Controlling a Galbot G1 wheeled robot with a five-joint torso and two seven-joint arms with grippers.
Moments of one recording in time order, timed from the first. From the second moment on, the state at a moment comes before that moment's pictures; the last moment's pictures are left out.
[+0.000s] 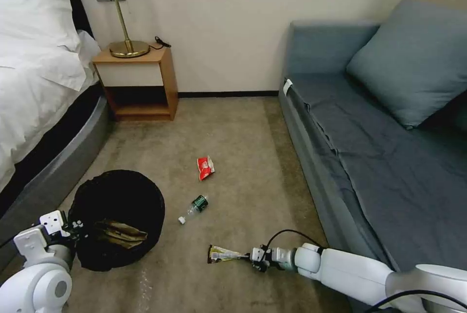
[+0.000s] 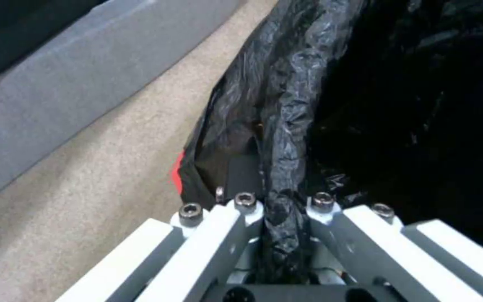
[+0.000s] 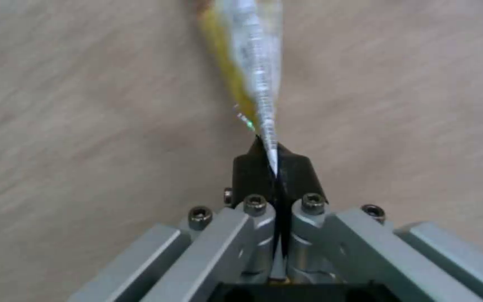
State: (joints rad) left arm 1.54 -1.29 -0.93 -2.16 -0.63 0.70 -0.40; right arm -0.45 0.99 -0.99 1.03 0.38 0.25 -0.24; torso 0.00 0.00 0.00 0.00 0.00
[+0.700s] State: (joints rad) left arm 1.52 -1.29 -0.91 -2.15 -0.63 0.71 -0.40; right arm -0.11 0.90 -0.88 1.55 0.48 0.13 -0.23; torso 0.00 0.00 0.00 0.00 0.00
